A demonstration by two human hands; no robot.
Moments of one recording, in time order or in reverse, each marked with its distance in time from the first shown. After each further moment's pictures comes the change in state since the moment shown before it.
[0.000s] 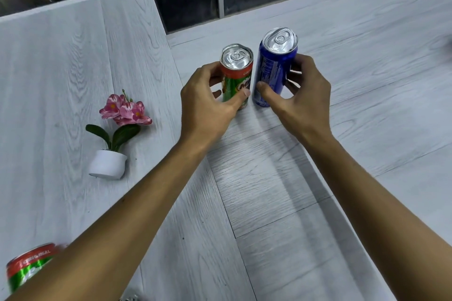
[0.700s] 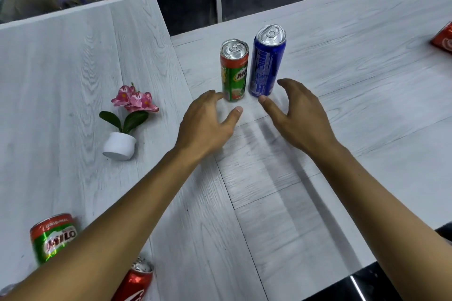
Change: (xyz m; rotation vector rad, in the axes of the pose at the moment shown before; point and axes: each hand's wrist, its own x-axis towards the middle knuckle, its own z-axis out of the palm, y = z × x) left_hand -0.038 -0.017 -0.013 0.364 -0.299 -0.041; right_hand -0.042 -0.013 -0.032 -0.471 -0.292 0.054
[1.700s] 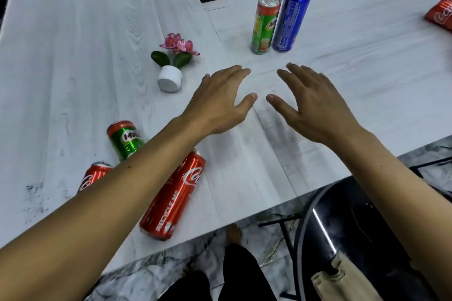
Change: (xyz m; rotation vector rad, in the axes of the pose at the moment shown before) left_hand -0.124 -0.013 -0.064 0.151 -0.150 0.236; right_hand -0.139 -0.065 -0.031 -0.348 -0.146 -0.205
